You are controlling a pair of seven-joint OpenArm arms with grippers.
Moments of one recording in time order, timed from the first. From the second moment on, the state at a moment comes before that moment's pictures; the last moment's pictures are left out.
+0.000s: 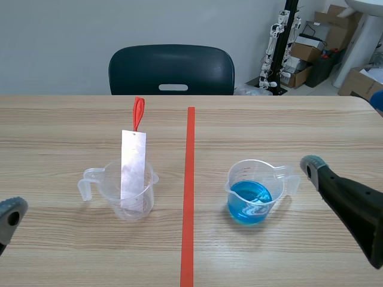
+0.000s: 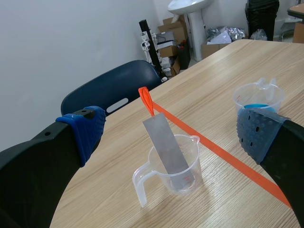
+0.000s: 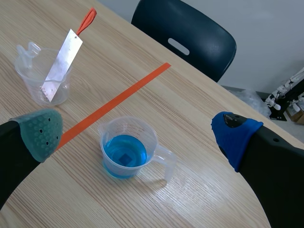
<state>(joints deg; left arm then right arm) 69.7 -27.8 -17.7 121.2 0.9 -13.7 -48.2 -60.3 35.6 23.0 131.4 14.3 21.9 10.8</state>
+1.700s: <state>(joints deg) 69.7 -27.8 -17.7 121.2 0.9 -13.7 -48.2 -60.3 35.6 23.0 131.4 11.6 21.9 10.8</state>
